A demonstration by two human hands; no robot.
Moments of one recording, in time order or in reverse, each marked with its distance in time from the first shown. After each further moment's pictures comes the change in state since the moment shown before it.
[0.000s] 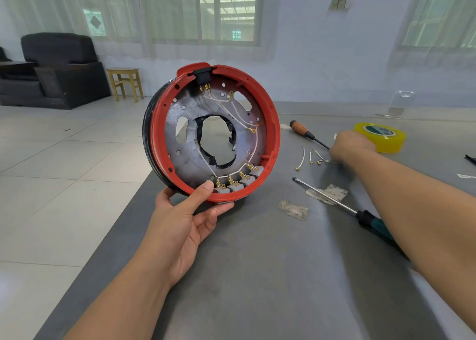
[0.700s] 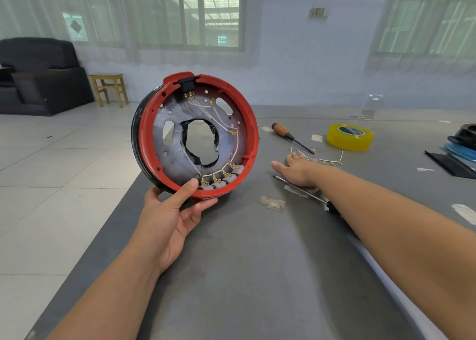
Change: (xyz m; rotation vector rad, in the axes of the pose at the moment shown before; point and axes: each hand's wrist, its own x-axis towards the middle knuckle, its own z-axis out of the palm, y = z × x) left_hand -0.002 0.000 -0.001 0.003 -0.006 0.016; right_hand -0.061 -0.017 0.024 0.016 -0.336 -0.367
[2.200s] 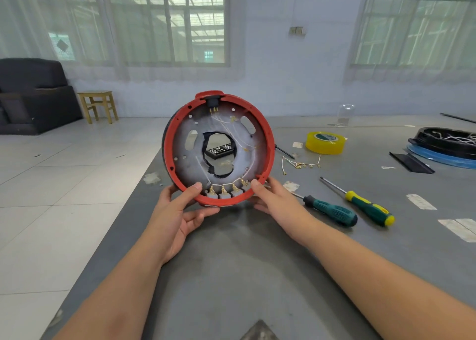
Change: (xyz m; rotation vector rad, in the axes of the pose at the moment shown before) left_hand -0.014 0.000 0.007 0.192 -0.124 -0.018; right_hand -0.157 -0.055 0.042 1.347 0.153 -0.278
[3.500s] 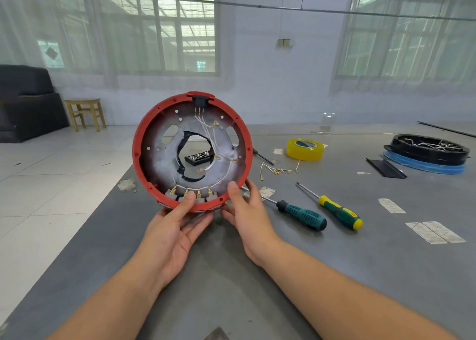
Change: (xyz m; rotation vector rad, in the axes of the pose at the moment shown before) left_hand -0.024 -0.032 0.052 -0.230 -0.026 -0.004; right_hand -0.019 0.001 0.024 0.390 0.176 -0.019
